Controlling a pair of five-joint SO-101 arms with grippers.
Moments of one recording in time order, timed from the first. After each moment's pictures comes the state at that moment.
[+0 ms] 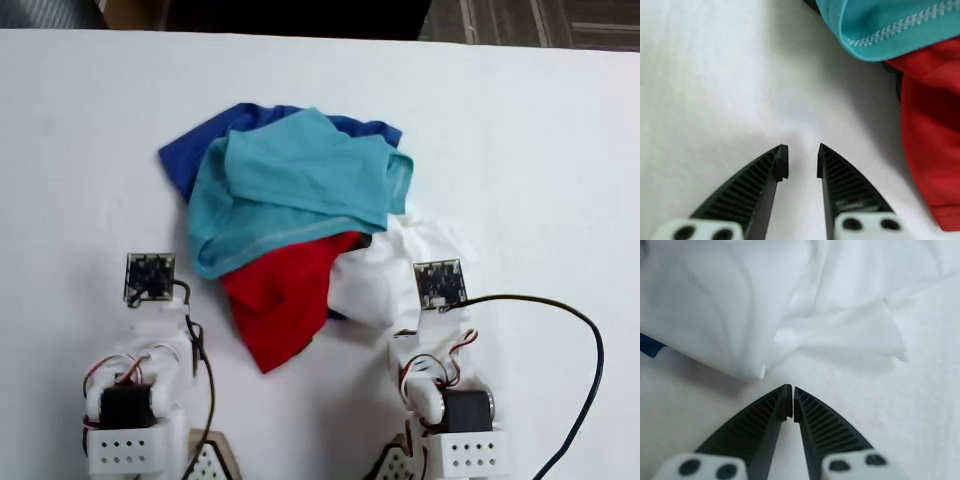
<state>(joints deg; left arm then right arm) -11.4 -102.9 96.0 73.8 0.7 -6.7 -101.1 96.6 72.2 5.2</state>
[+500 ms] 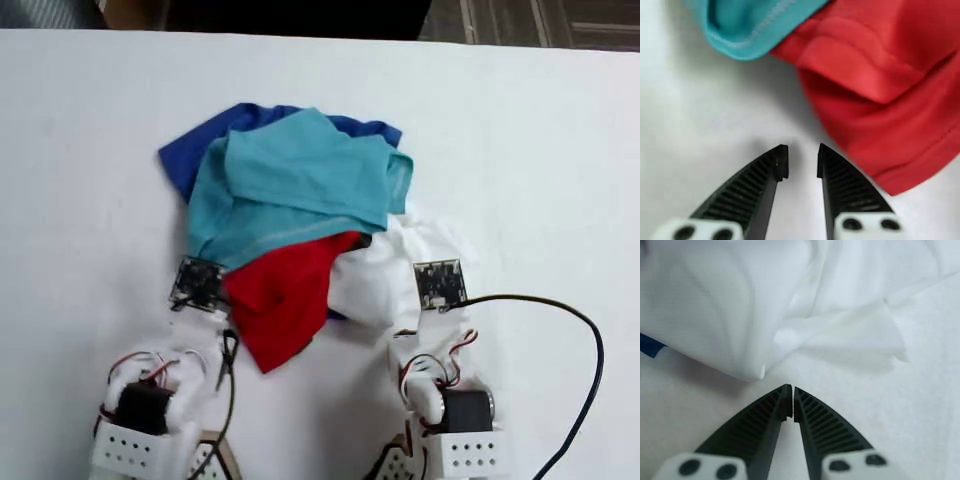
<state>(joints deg) 5.5 -102.9 96.0 73.8 0.8 -6.7 -101.1 96.6 72.2 5.2</state>
